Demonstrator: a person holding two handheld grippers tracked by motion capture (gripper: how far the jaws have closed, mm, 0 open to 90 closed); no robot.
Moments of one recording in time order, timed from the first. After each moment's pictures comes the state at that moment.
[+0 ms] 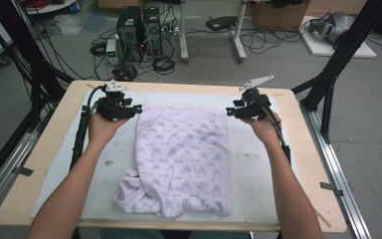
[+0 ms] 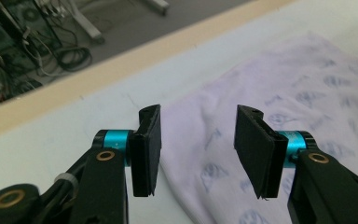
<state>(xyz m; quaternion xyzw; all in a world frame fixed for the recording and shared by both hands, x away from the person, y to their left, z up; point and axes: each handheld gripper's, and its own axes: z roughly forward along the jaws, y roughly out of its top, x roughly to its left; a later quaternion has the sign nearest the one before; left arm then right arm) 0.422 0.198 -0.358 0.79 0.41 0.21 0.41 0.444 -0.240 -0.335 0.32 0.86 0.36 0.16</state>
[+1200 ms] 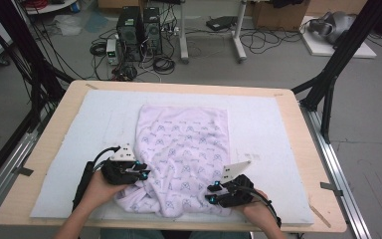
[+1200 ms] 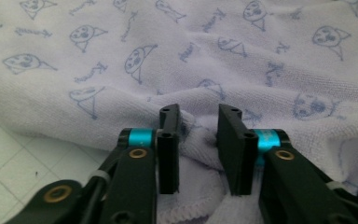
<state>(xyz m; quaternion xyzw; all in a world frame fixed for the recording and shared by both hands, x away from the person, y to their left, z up) 0.299 0.175 -0.426 0.87 0.27 0.09 0.41 0.265 -0.196 -0.441 0.17 0.91 0.39 0.01</state>
